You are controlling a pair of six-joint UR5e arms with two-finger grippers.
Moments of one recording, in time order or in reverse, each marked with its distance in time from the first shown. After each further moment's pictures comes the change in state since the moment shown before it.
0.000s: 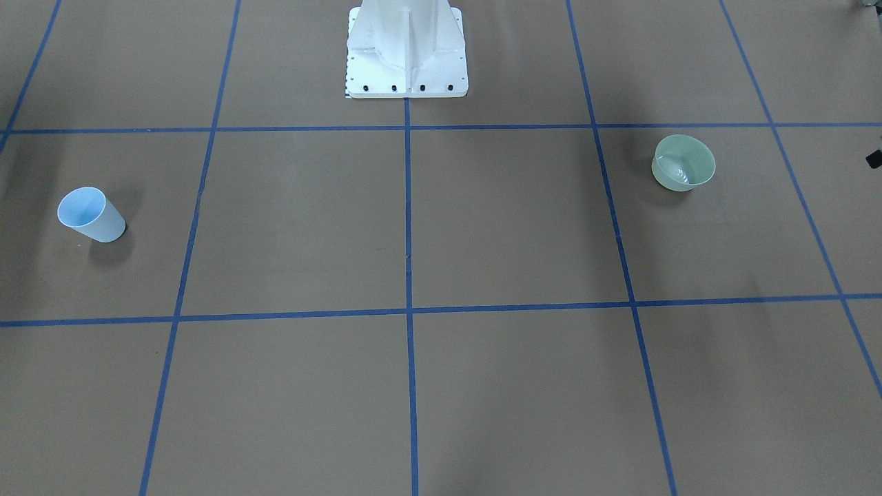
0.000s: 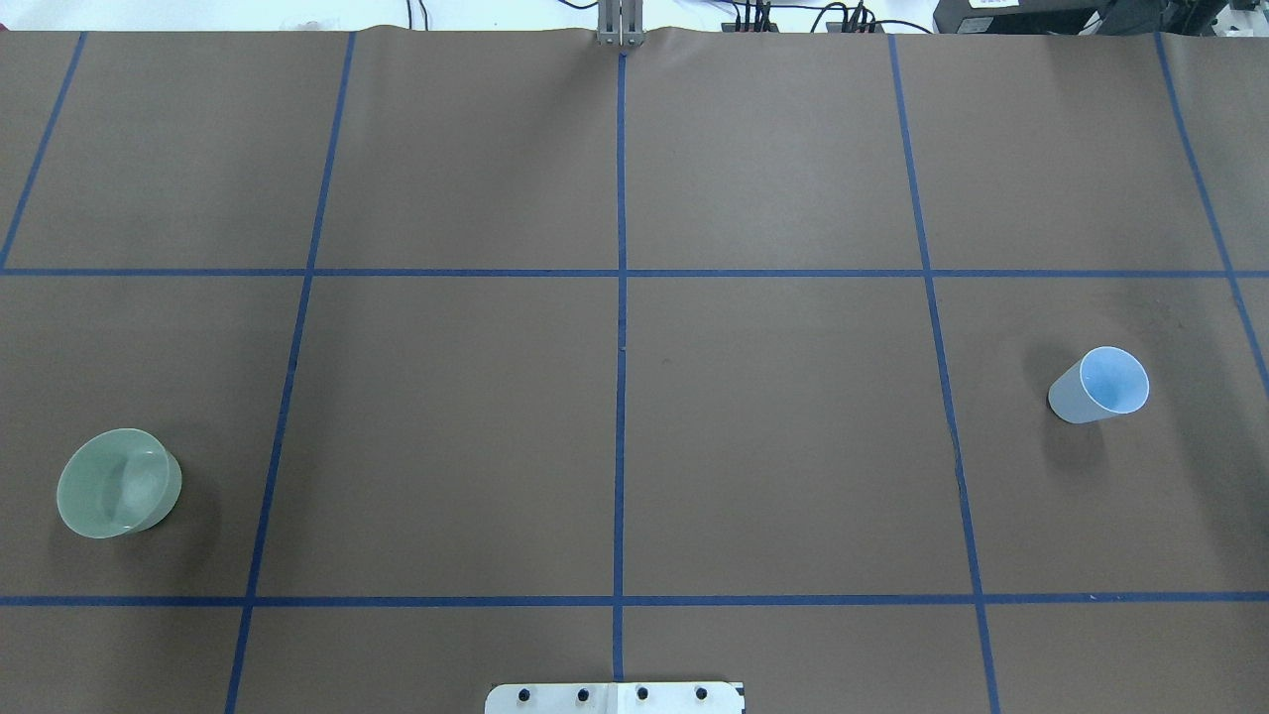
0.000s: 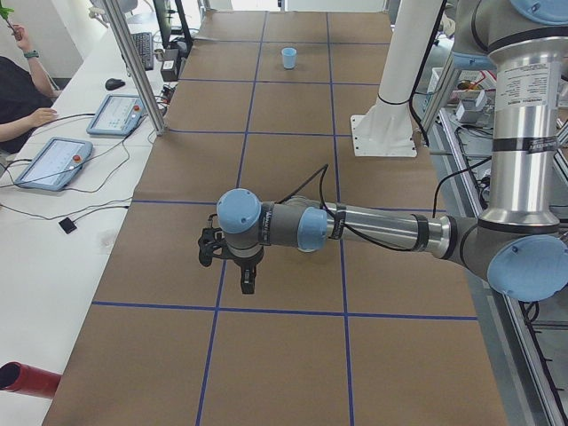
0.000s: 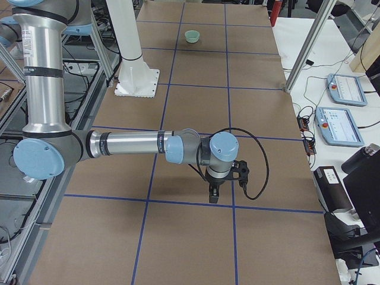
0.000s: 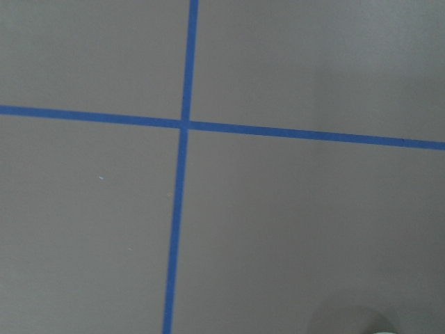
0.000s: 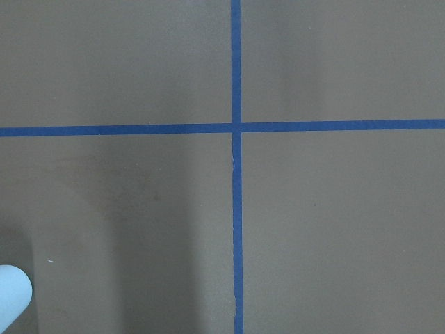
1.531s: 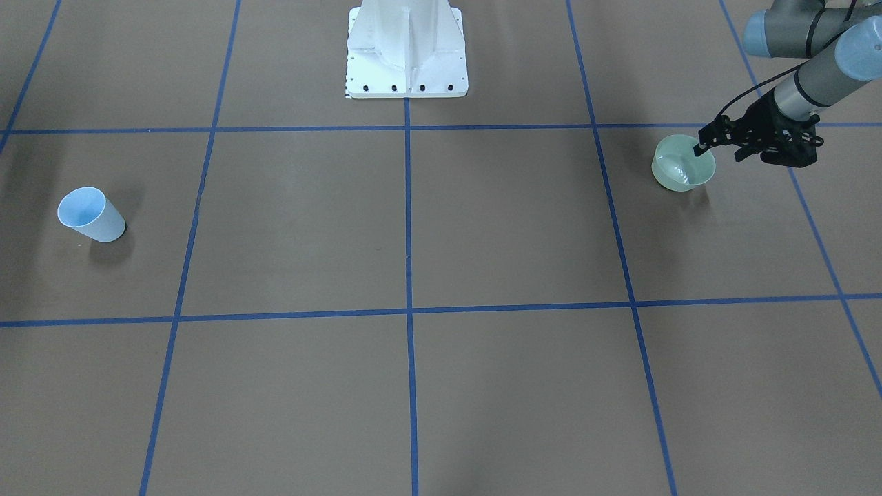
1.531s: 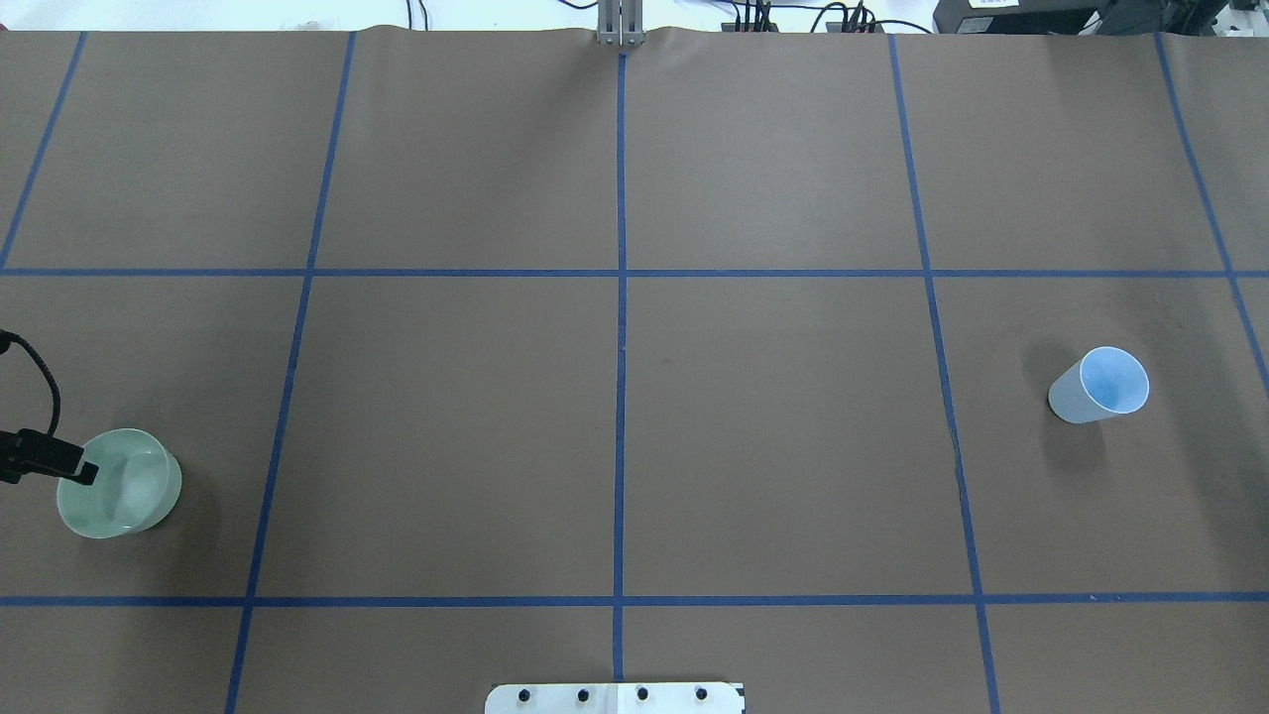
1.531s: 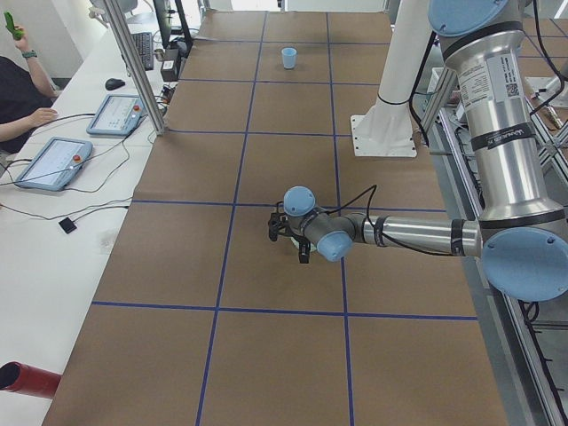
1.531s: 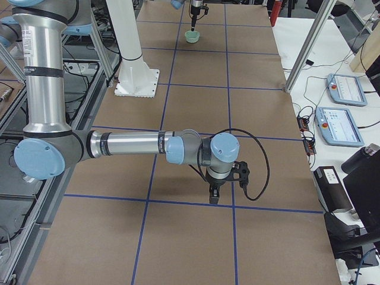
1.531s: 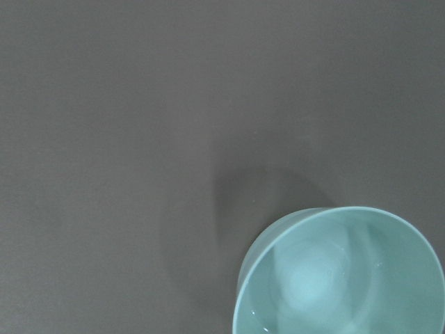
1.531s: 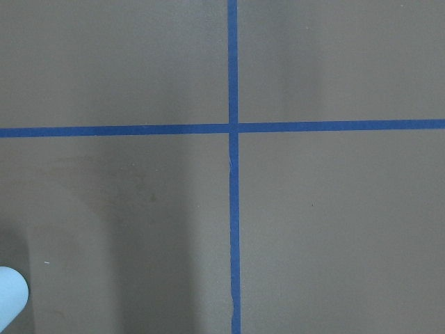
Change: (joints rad) left arm 0.566 0.100 0.002 -0.466 0.148 -0.473; right arm 0.000 0.005 -0.009 0.000 -0.003 -0.001
